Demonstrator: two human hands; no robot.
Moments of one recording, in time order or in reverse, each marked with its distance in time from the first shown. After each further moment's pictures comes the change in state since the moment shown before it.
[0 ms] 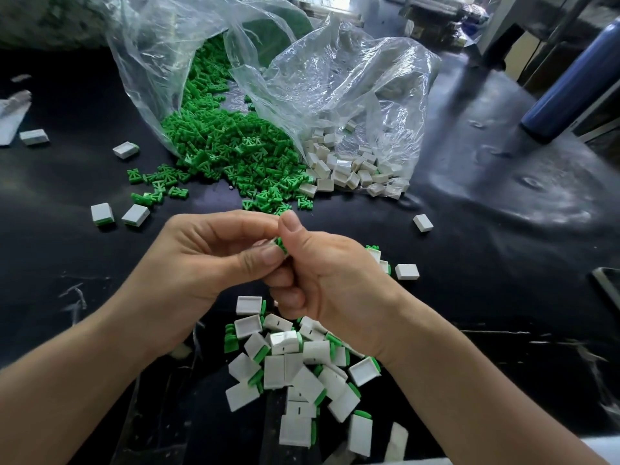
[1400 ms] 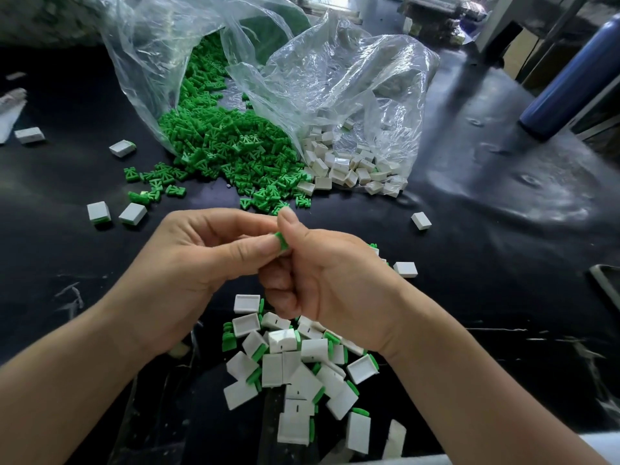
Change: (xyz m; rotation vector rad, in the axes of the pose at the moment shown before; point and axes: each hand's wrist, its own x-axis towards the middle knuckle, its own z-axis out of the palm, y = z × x) left_hand 0.000 0.009 0.006 -0.097 0.059 -0.105; right_hand 0.002 -0.001 -0.003 0.117 -0.099 0.059
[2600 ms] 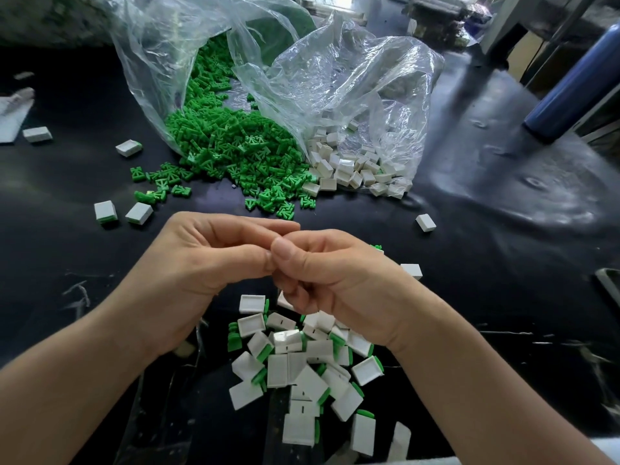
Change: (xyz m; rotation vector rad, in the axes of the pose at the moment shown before) left_hand -0.001 0.002 -0.002 0.148 0.026 -0.005; right_hand -0.002 0.000 -0.008 -0.236 0.020 -0.074
